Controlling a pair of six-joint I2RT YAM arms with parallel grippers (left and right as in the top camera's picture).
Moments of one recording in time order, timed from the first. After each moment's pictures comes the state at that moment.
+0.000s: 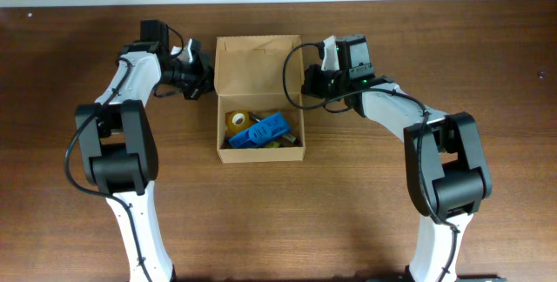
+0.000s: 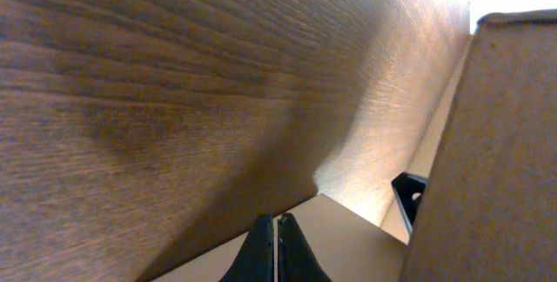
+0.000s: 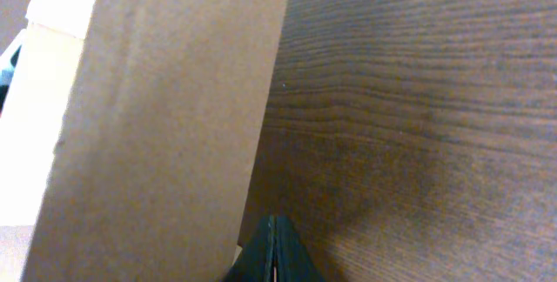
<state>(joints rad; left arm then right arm) 0.05 2.35 1.81 -0.79 0.87 -0.44 0.26 2.10 1.35 -0.05 -0.57 0.54</state>
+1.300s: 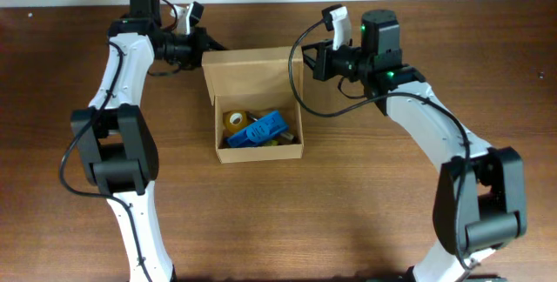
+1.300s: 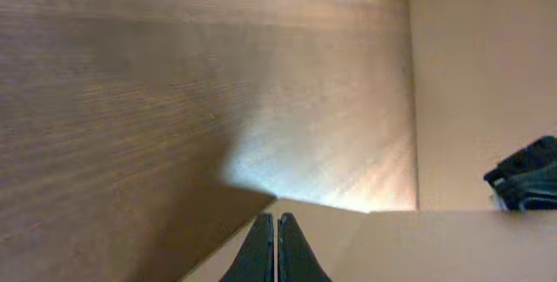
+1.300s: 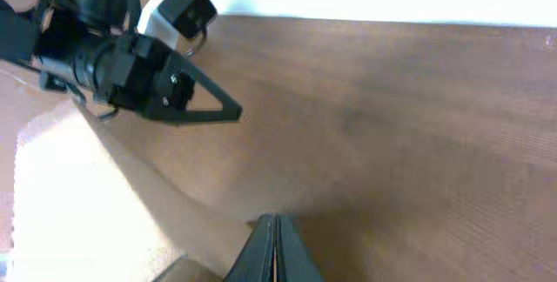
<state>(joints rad) 0.05 2.35 2.06 -0.93 0.96 -0.09 0.22 1.85 1.35 -0.06 -0.71 0.23</state>
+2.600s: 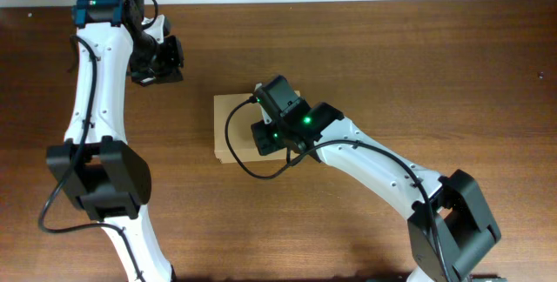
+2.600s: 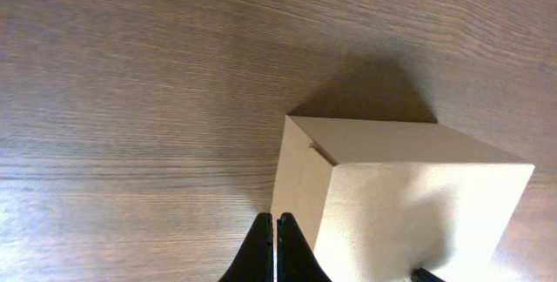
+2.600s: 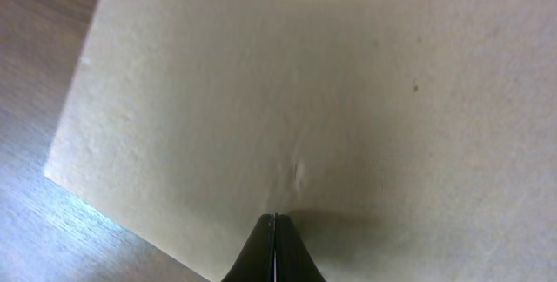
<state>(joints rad) 0.05 2.13 2.16 -1.45 0.26 -0.18 0.70 1.82 1.36 -0.61 -0.10 0.34</state>
